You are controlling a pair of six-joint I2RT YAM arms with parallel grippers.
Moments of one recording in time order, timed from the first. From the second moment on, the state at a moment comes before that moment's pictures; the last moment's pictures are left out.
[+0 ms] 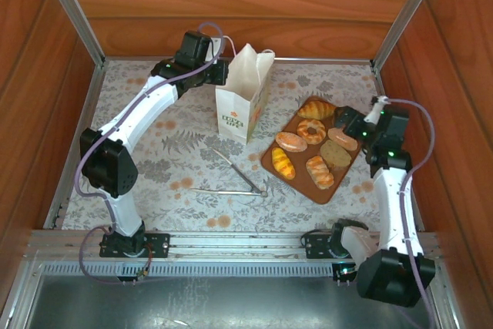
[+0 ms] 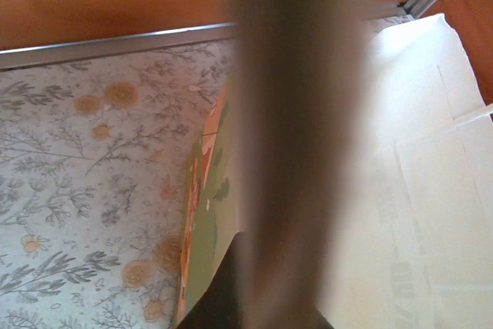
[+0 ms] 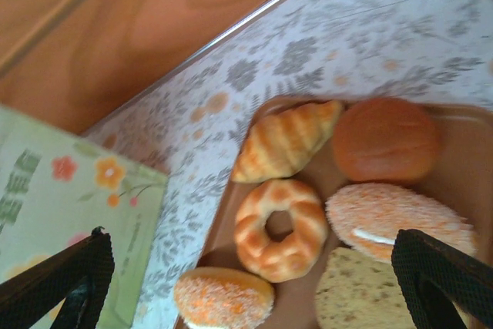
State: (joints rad) left arm -0.49 1.81 1.76 -0.59 0.14 -0.28; right arm -0.26 0.96 0.84 -0.44 -0.37 0.38
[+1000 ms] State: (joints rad) left arm -0.35 1.16 1.29 -0.51 -0.12 -0.21; right arm -0.68 1.38 0.65 -0.20 -0.70 0.51
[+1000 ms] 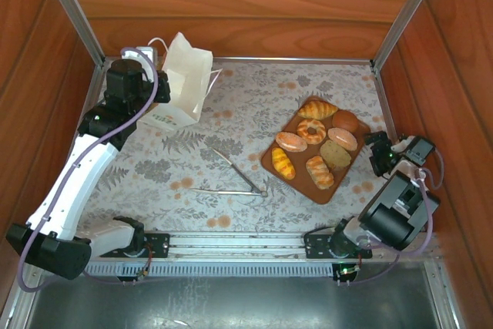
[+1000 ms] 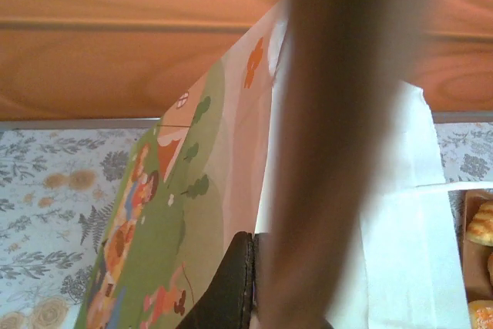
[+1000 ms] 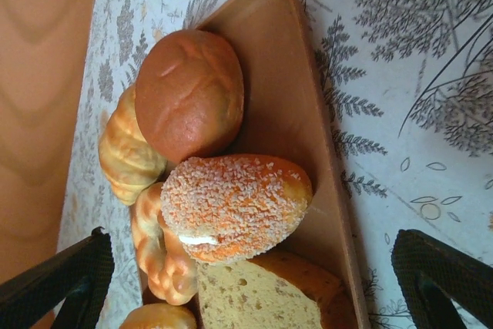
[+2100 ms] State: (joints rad) left arm -0.35 1.16 1.28 -0.49 -0.11 -0.22; right arm -0.60 1.49 0.65 -0.14 -0.86 0.59
